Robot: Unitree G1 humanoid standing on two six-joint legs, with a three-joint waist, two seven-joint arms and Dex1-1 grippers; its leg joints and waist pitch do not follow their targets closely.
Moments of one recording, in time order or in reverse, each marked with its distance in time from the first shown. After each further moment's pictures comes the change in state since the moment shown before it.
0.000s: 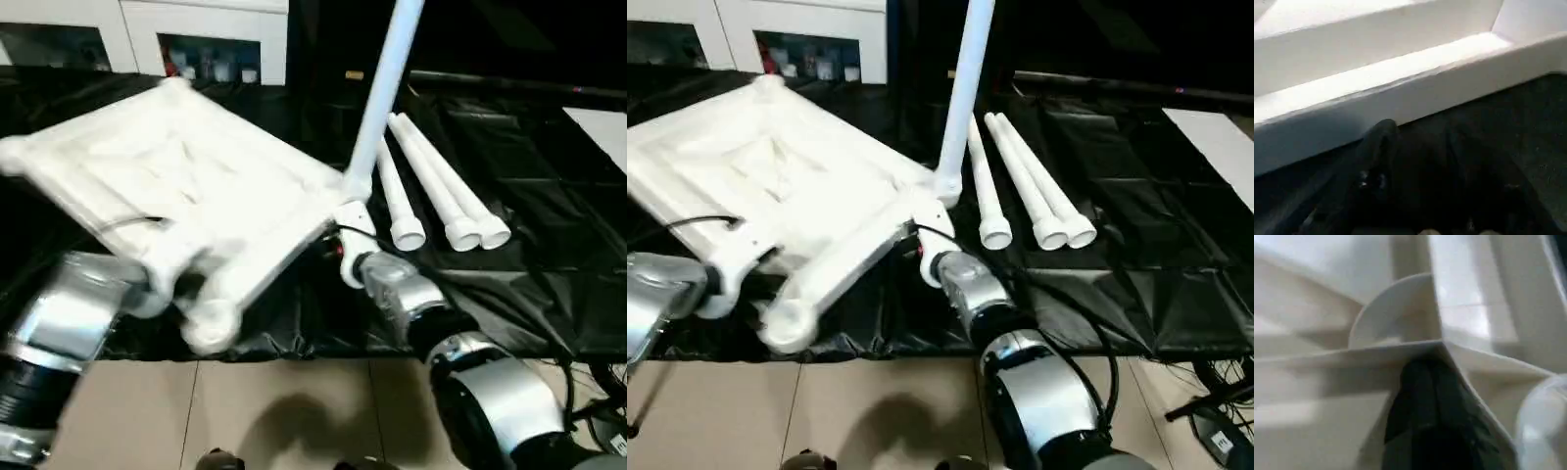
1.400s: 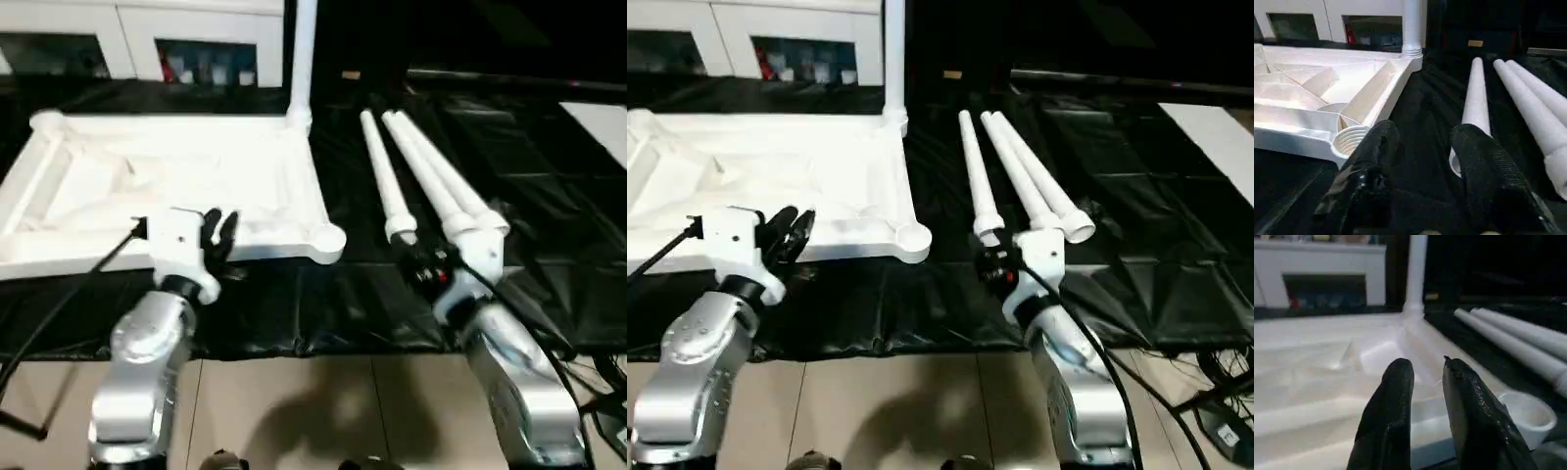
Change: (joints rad) left arm 0.297 -0.586 0.254 -0.248 -0.037 -0.605 0.652; right arm 0.794 -0.161 -0.056 -1.387 0.146 0.261 -0.005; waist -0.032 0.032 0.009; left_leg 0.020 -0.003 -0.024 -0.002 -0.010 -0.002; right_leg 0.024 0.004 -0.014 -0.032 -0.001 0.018
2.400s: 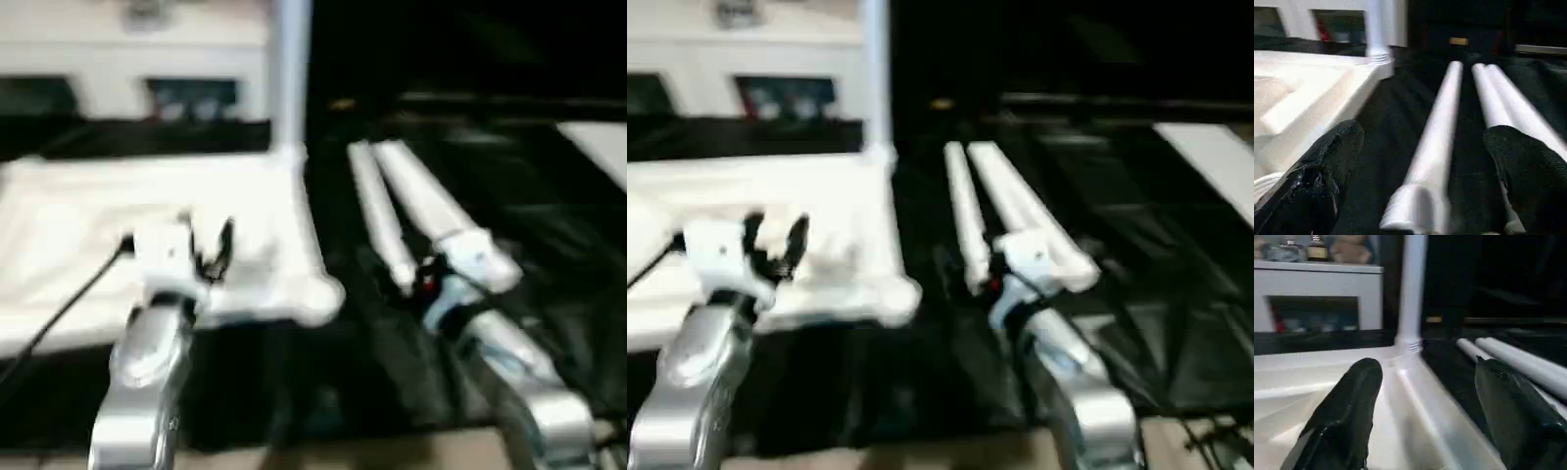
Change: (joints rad) left arm 0.075 -0.057 -0.066 -0.069 0.024 -0.018 0.103; right arm 0.040 -0.049 0.004 -0.147 0.028 0.199 -0.031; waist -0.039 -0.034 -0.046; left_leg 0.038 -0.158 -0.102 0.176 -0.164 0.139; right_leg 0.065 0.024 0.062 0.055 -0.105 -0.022
